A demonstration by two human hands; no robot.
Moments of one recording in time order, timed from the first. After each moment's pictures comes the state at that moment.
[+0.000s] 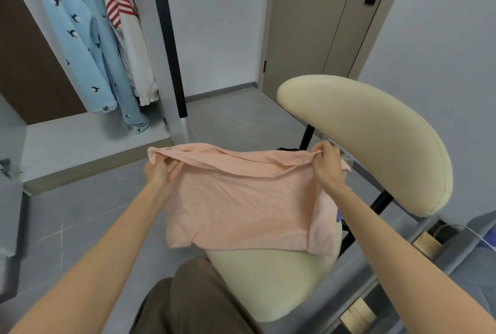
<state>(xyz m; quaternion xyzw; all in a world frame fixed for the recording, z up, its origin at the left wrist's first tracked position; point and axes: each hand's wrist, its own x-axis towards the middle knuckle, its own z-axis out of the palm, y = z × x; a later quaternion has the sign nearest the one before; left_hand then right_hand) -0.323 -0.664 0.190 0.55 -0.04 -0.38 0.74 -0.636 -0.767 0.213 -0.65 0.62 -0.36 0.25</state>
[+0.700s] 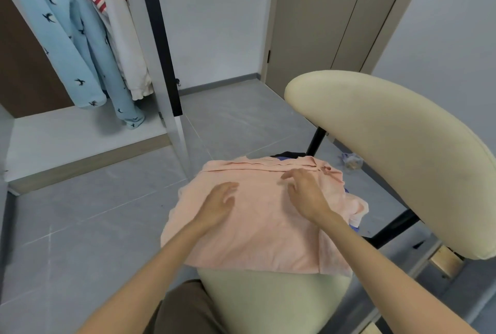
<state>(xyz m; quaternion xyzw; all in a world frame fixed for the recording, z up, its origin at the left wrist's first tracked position) -0.398 -0.700 0.115 0.68 -0.55 -0.34 0.35 -0.609 -0.790 0.136 -0.82 0.49 -0.19 0.22</state>
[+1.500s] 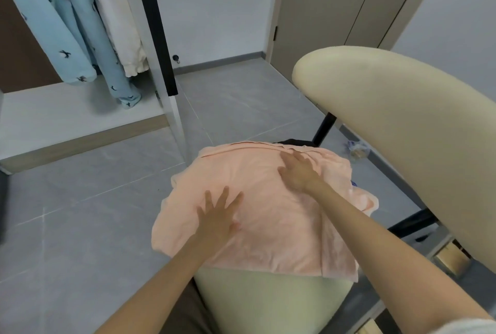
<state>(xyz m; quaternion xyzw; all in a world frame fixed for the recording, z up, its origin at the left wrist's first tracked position) -0.418 -0.690 0.055 0.74 -0.63 -0.24 -0.03 -0.585 -0.866 0.092 -0.78 0.58 0.05 0.26</state>
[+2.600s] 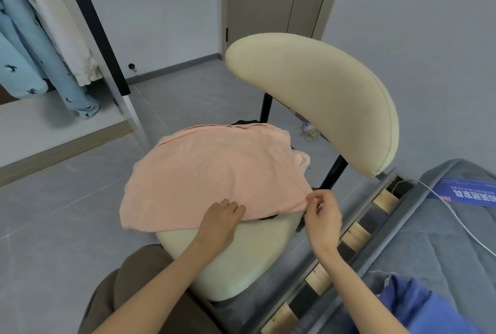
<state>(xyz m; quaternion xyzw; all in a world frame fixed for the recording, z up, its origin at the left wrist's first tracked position) -0.536 -0.621 0.093 0.58 -0.81 0.02 0.05 -0.752 -0.651 0.103 -0.54 0.68 -0.44 0.23</state>
